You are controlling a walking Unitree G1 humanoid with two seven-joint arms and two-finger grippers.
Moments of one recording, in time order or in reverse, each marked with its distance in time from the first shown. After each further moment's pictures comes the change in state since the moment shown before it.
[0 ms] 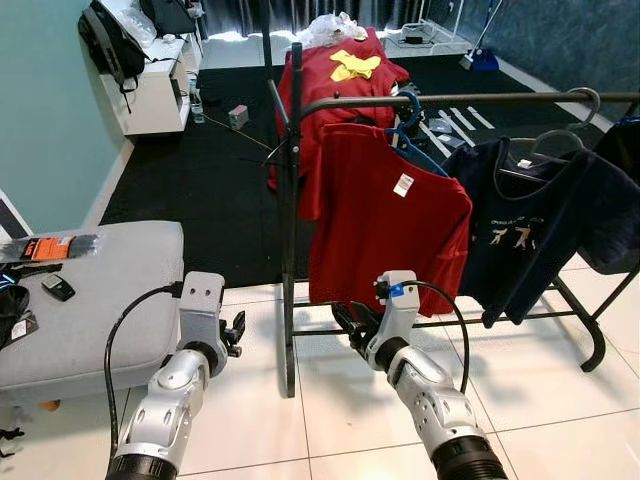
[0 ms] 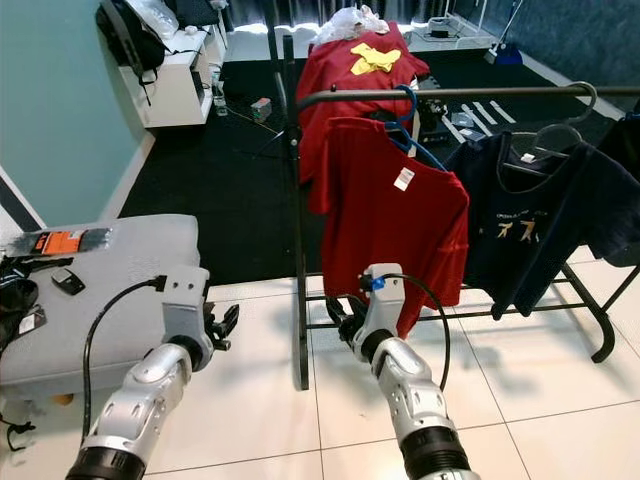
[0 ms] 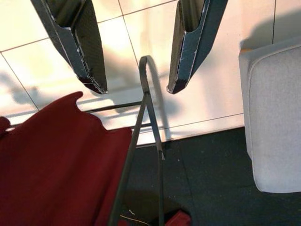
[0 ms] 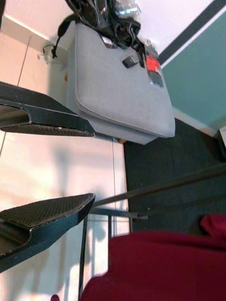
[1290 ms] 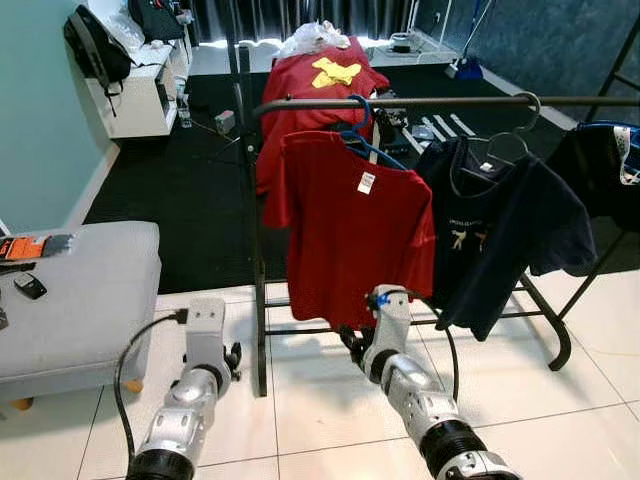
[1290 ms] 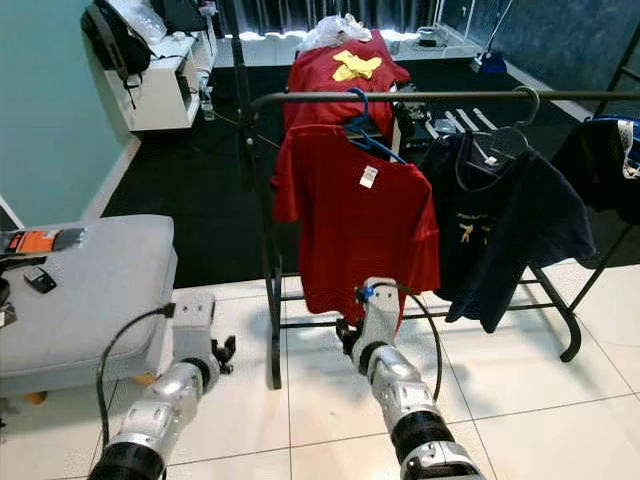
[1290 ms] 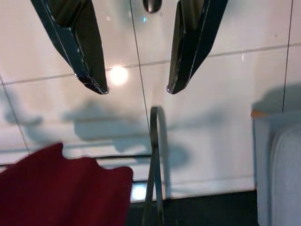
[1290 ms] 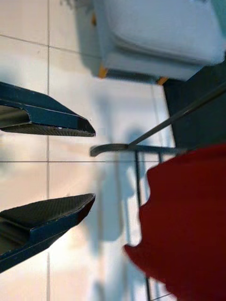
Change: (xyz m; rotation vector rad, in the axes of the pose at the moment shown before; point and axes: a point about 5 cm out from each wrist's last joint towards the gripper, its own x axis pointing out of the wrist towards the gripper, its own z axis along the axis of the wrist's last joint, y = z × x) left arm 0.008 -0.003 -0.061 -0.044 0.260 0.133; right arm 0.005 -0.024 -0.044 -0.002 0.211 -0.239
